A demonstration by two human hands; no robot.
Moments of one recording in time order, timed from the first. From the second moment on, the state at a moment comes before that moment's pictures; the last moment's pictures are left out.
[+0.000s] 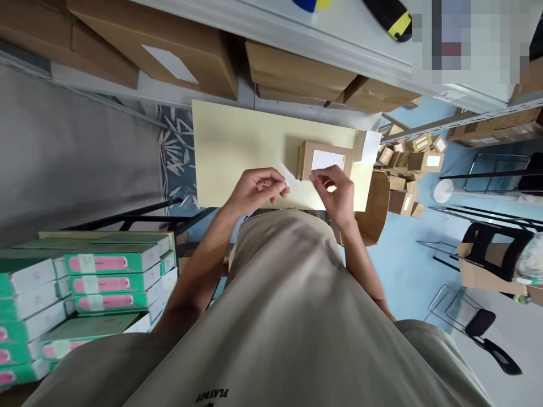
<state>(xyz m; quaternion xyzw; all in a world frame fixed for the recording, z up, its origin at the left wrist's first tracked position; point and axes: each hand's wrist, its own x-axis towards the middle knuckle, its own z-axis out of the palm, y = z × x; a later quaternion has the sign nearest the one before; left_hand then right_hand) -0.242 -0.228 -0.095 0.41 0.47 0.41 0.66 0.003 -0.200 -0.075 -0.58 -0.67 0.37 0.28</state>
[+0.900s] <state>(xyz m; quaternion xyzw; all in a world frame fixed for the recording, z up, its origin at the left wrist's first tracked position) -0.484 -0.205 -0.232 0.41 0.84 0.19 0.31 -0.019 -0.228 -0.052 -0.68 -0.51 0.42 0.32</state>
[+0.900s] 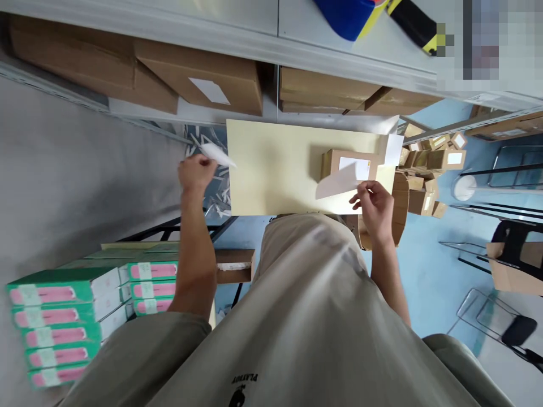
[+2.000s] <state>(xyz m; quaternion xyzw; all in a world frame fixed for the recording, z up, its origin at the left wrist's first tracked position) -0.107 -0.225 -0.122 0.20 0.61 0.40 0.65 0.104 -0.201 -0.119 -0.61 -0.55 0.48 0.31</state>
